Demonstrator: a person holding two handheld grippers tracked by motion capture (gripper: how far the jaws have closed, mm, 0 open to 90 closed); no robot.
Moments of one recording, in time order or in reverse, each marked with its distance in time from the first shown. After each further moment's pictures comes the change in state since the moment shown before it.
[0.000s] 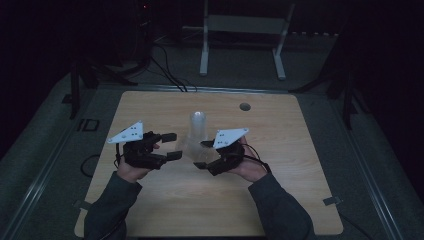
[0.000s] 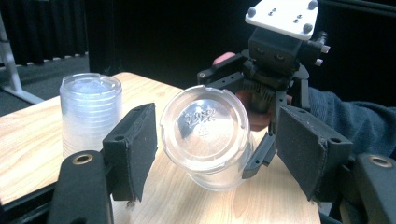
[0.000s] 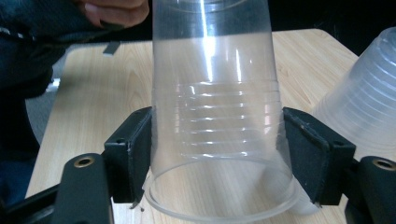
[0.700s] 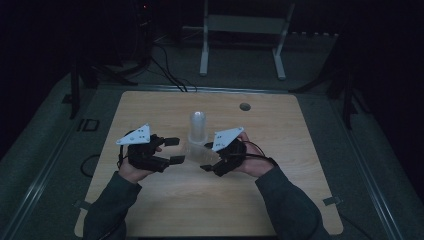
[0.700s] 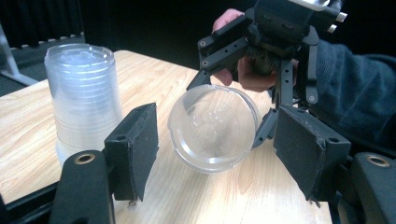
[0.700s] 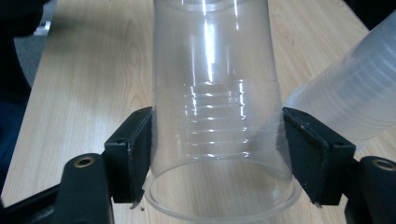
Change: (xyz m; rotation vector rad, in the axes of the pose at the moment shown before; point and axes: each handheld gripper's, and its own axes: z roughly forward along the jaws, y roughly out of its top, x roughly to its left) left arm 0.001 -0.007 0.009 0.106 0.003 0.034; right arm -0.005 0.003 -0.004 0.180 0.016 -0.111
